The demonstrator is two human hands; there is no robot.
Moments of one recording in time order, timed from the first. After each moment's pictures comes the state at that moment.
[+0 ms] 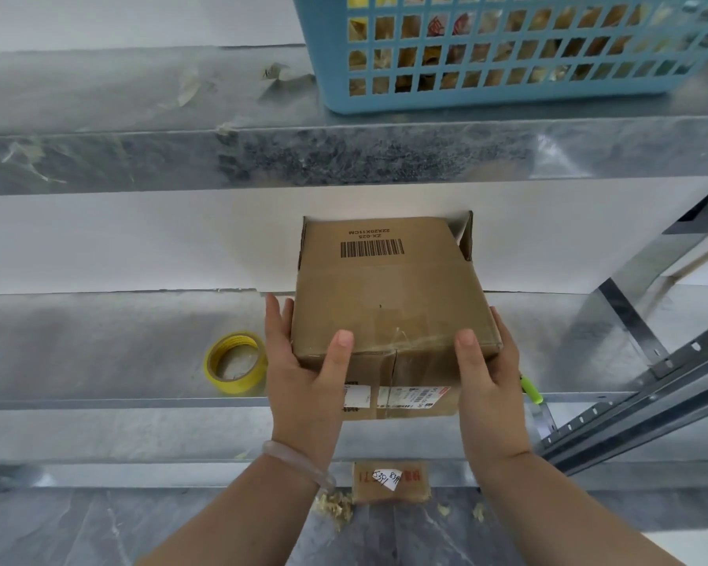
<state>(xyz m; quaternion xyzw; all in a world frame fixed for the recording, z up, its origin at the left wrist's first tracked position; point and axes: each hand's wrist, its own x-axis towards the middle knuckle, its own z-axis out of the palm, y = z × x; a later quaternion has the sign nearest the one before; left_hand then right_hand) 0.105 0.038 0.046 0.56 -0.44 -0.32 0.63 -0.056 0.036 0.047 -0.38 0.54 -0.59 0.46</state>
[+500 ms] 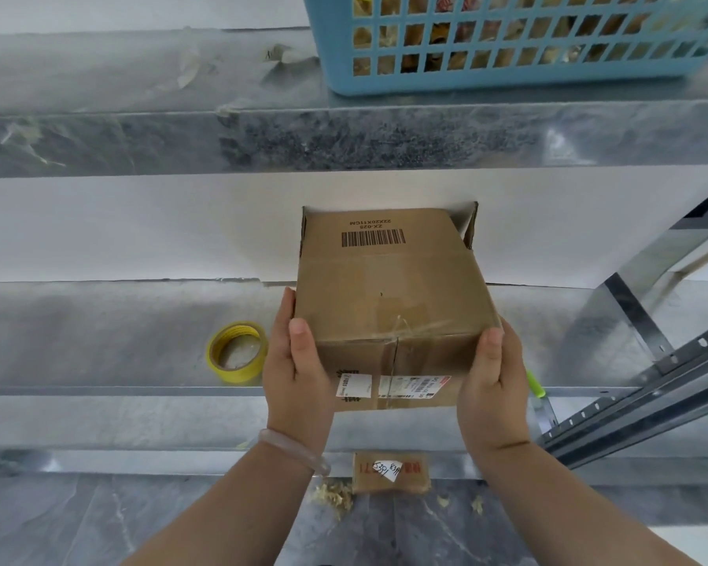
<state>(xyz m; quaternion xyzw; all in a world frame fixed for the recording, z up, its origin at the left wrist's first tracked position) 0.104 0.038 0.044 0.58 -0.38 -0.32 0.65 -0.054 0.033 0.042 -0.44 0.57 -0.61 0.34</state>
